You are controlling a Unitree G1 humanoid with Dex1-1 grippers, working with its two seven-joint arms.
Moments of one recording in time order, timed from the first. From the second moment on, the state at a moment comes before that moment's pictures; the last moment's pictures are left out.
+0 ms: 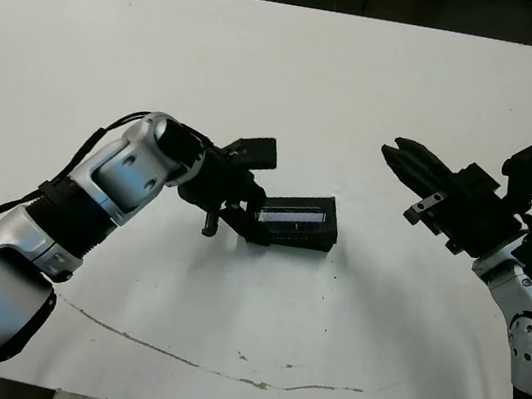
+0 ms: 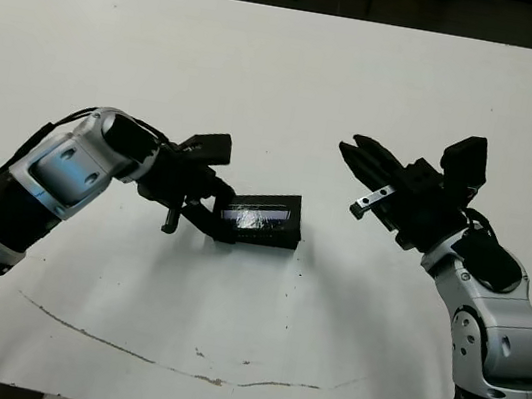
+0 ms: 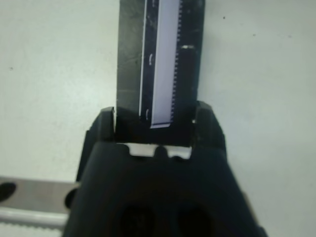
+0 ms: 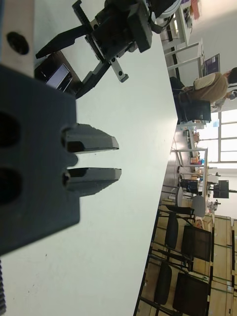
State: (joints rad) left arm -0.80 0.48 -0.57 0.19 0.03 0.57 -1.17; right arm -0.26 -0.50 -0.09 -0.30 0.45 0.46 0.54
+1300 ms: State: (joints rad) left arm -0.83 0.54 -0.70 0.07 0.12 0.56 -1.20; right arm -0.25 -0.50 -0.09 -0.29 0.46 0.48 0.53
